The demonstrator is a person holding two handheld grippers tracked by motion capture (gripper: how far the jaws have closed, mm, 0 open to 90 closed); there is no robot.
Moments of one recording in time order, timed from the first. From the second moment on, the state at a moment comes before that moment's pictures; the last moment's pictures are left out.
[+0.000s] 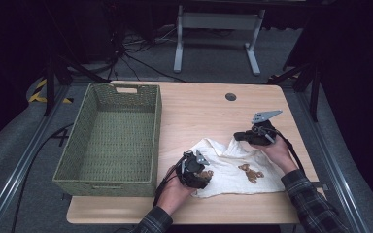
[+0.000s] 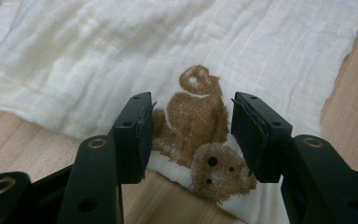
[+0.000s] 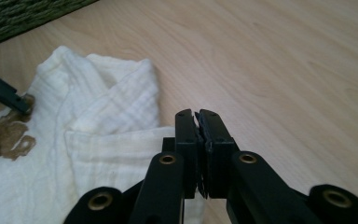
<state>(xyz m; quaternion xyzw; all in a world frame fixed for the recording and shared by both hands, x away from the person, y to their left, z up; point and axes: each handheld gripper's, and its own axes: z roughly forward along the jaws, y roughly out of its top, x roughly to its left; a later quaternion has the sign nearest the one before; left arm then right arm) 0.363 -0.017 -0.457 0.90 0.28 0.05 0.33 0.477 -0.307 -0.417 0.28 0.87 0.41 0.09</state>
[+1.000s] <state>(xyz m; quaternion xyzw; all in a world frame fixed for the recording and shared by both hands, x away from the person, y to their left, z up) 0.364 -0.018 -0.450 0.89 0.28 0.05 0.35 0.519 -0.417 -0.432 0.45 0.81 0.36 0.16</state>
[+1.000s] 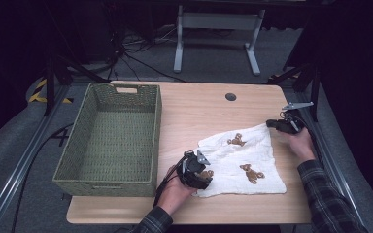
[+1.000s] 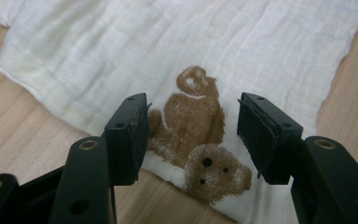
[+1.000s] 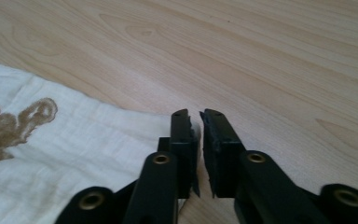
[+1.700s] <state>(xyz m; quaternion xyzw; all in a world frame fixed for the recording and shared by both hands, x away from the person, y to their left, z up) 0.447 -0.033 -0.410 0.86 0.36 0.12 0.34 0.477 -0.392 -0.424 0.37 0.83 0.38 0.14</state>
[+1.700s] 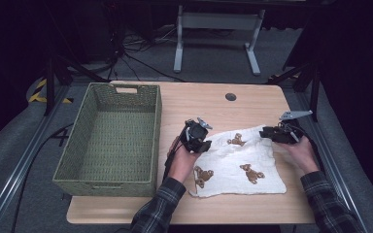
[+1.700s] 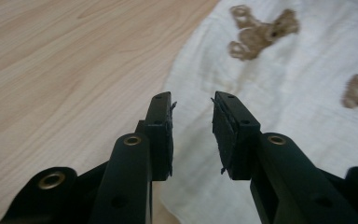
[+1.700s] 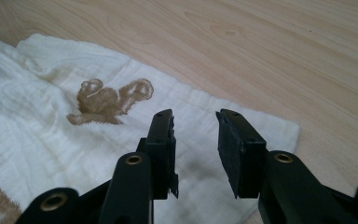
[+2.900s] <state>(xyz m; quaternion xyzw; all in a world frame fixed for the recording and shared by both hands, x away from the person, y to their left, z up) 0.508 -0.035 -0.437 0.84 0.43 0.13 0.31 0.477 -0.395 -0.425 0.37 0.83 0.39 0.14</state>
